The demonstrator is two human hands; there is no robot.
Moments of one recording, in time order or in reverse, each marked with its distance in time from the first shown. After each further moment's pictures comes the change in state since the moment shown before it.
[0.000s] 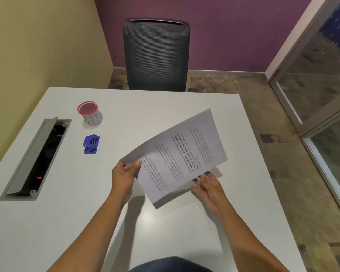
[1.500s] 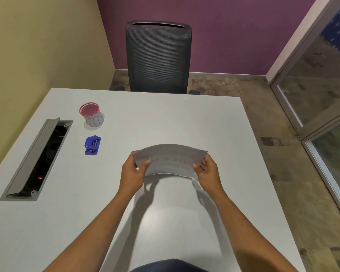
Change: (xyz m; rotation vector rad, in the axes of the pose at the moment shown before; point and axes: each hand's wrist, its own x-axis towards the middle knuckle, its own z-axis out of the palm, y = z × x) left_hand 0.003 0.008 0.014 0.434 -0.100 0.327; right_hand 0.001 -0.044 0.064 -0.635 0.061 -0.485
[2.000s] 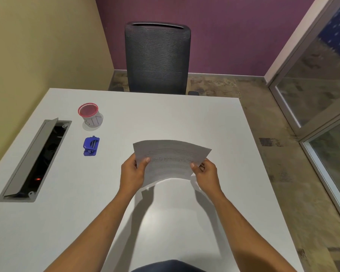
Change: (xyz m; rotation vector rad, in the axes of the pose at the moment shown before) left_hand 0.000 0.012 0.004 -0.016 0.017 -0.023; right_hand 0.003 0.005 0.002 -0.061 0.031 0.037
